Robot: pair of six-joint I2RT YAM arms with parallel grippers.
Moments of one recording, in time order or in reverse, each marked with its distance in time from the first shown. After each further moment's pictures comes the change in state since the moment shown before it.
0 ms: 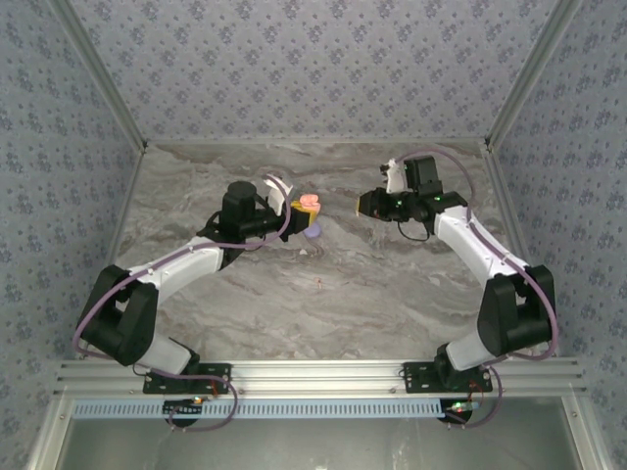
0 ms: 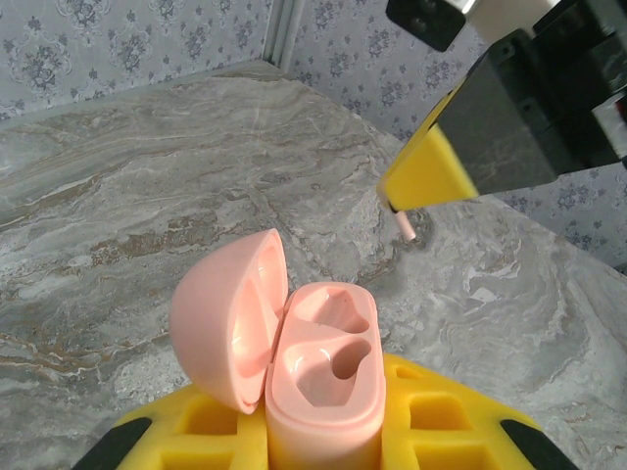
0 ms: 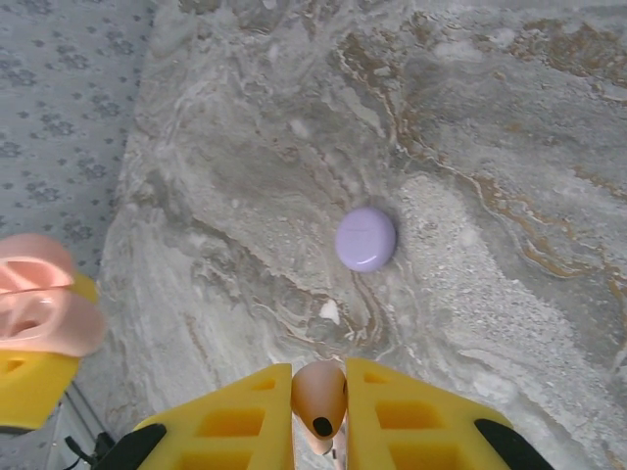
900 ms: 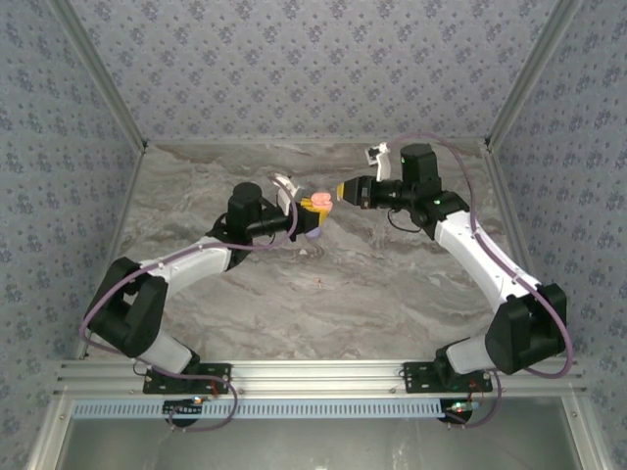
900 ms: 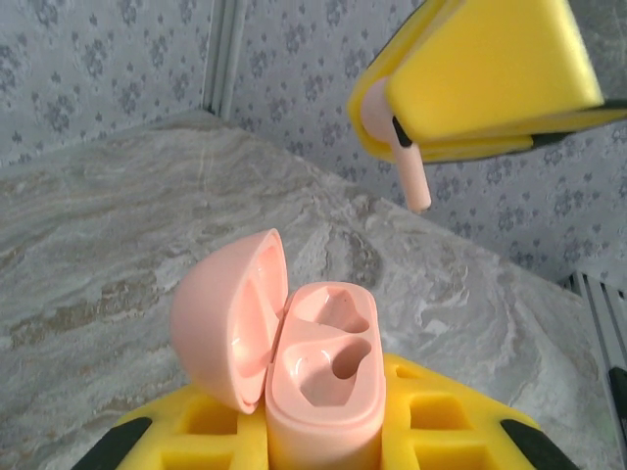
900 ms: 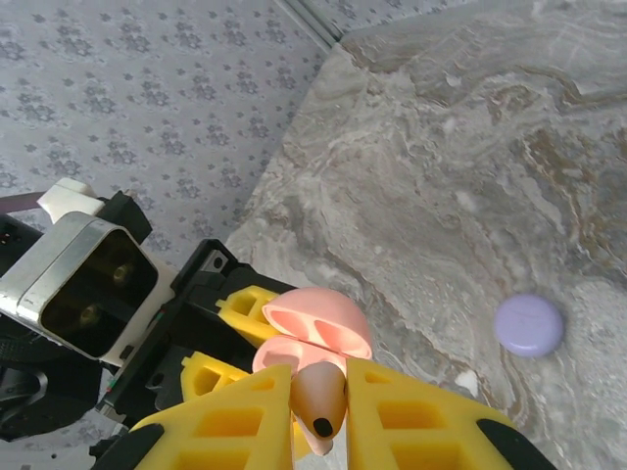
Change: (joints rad) left arm -0.042 0.057 0.000 0.212 0.074 -0.054; right arm 0.100 -0.082 0.051 0.168 -0.093 0.045
